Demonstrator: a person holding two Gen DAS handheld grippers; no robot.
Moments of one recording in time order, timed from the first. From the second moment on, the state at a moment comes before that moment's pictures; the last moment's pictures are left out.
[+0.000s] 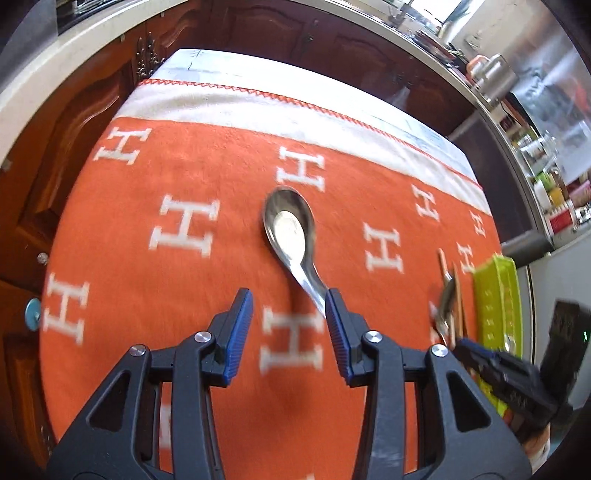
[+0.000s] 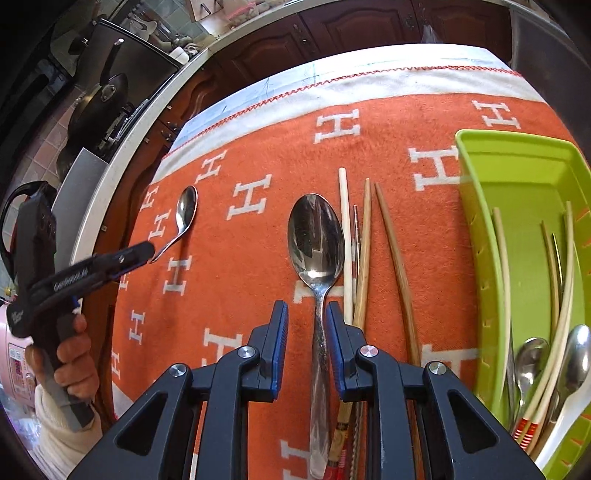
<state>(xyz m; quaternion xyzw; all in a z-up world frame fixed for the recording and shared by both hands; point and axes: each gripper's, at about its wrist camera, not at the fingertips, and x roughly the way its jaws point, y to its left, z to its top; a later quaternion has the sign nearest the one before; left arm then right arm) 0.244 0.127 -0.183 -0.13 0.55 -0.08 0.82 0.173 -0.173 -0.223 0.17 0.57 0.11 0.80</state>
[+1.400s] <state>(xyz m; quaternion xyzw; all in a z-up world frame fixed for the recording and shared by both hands) 0.265 0.071 -0.211 -0.03 0.48 -0.11 0.87 0.221 -0.130 -0.243 0.06 0.51 0.09 0.85</state>
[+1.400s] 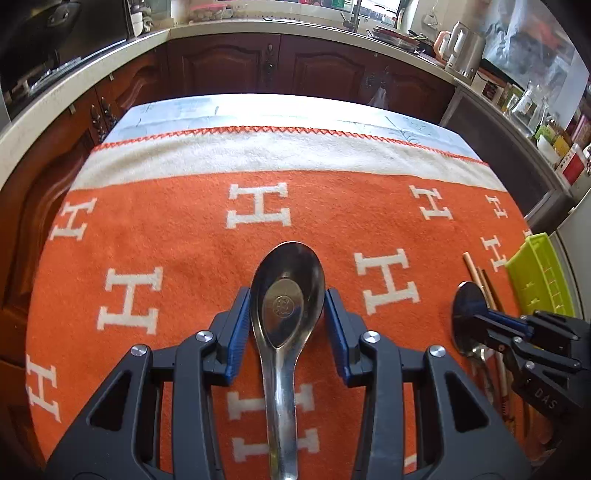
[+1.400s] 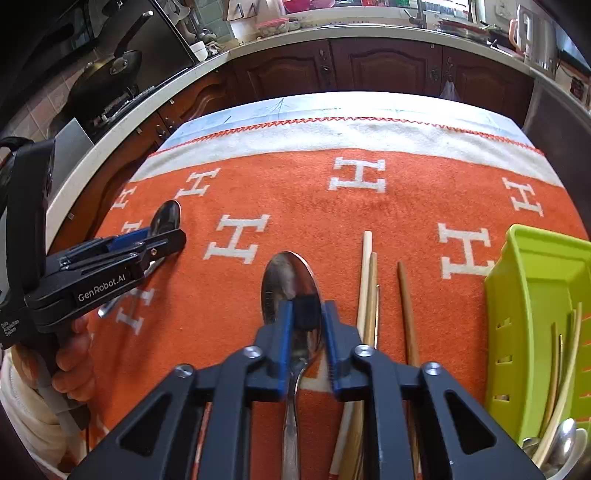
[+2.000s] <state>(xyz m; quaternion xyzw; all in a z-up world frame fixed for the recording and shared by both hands) 0.247 0.094 -0.208 -0.12 0.50 -0.15 0.84 0.199 -0.147 -0.237 0.13 0.50 0.12 0.85</state>
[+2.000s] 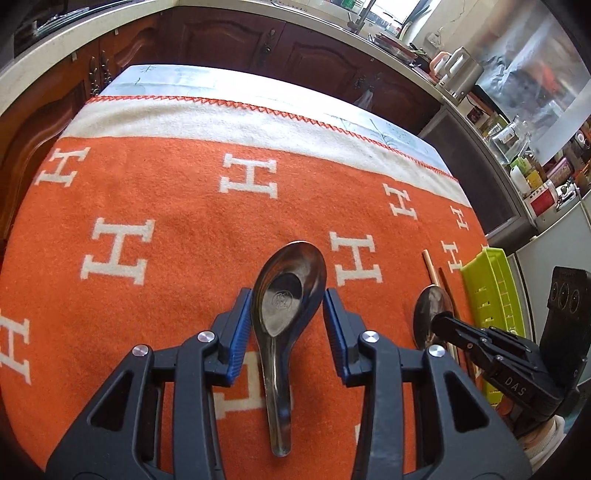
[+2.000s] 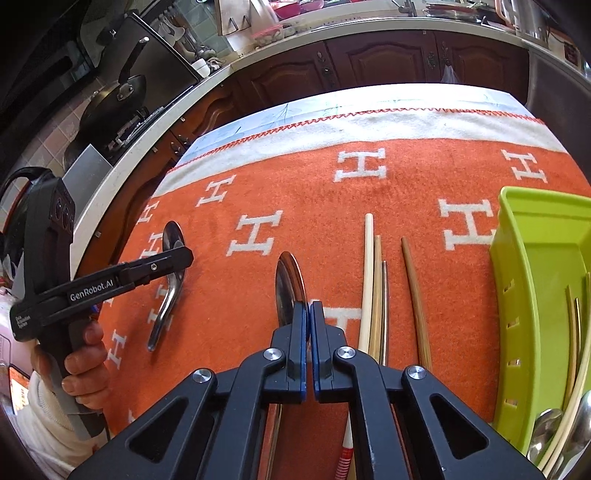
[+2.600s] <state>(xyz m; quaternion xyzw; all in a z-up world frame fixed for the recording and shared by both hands) 0.167 0.031 -0.163 -0.10 0.52 -0.21 0.82 0.113 -0.183 -0.176 0.19 0.43 0.14 0.87</state>
